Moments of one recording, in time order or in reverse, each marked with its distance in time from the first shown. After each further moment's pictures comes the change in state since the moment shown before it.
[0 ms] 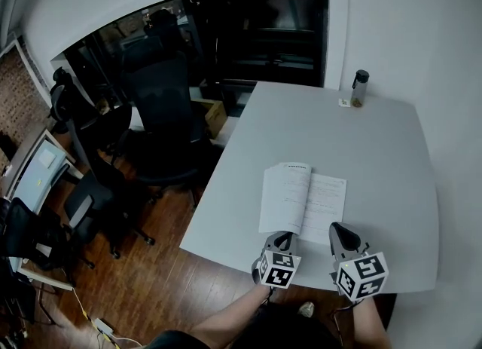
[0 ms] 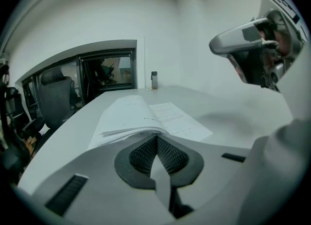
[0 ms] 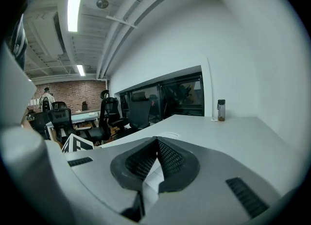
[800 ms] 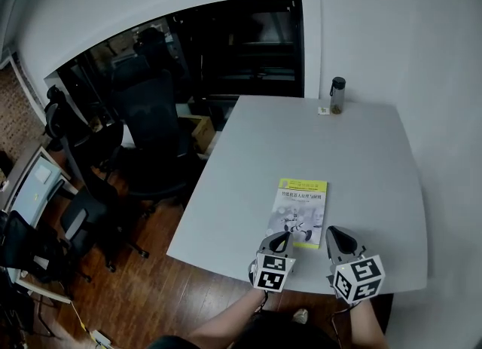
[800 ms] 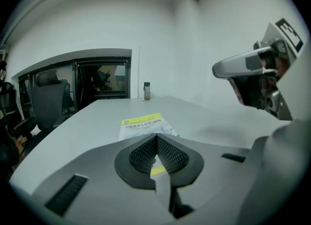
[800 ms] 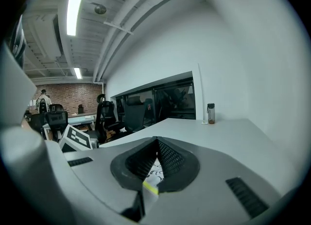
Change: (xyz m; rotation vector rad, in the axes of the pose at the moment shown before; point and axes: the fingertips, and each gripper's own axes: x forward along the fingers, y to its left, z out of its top) left arm -0.001 -0.051 0.052 -0.020 -0.114 -0.055; right arm -0.045 -0.045 0.000 0.013 -0.047 -0.045
